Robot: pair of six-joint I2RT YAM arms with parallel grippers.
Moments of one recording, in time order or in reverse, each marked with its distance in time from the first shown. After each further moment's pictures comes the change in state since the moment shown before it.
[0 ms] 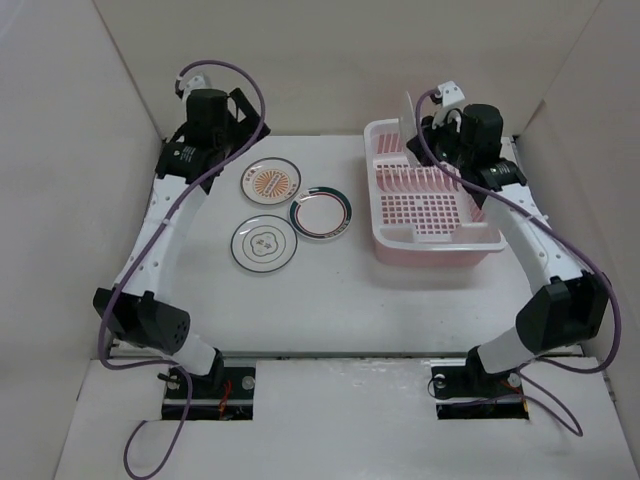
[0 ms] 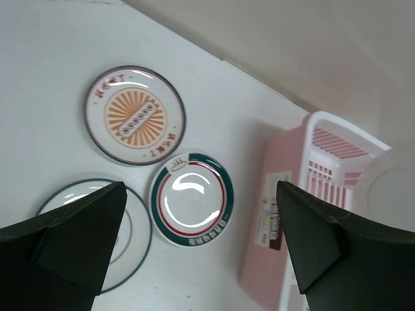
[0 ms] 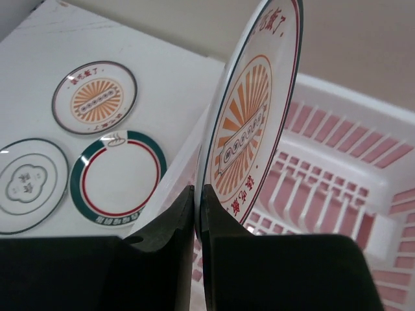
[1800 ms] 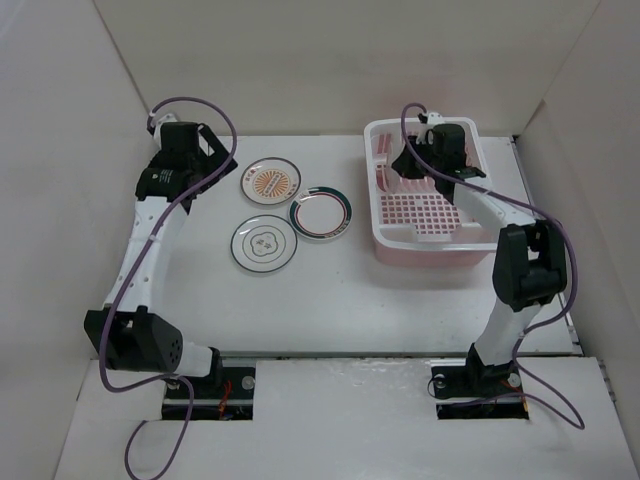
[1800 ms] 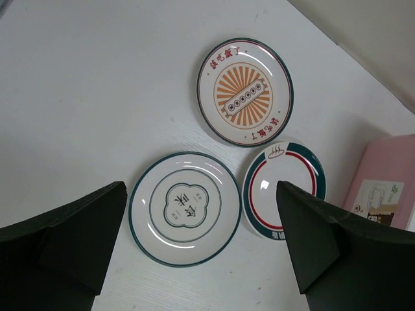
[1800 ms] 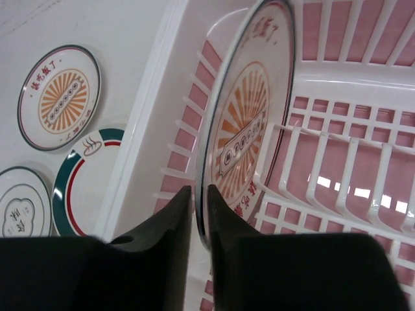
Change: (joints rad) left arm 0.190 -0.134 -0.282 -0.043 -0.006 0.090; right arm -0.037 0.315 -0.089 0.221 0.002 0.300
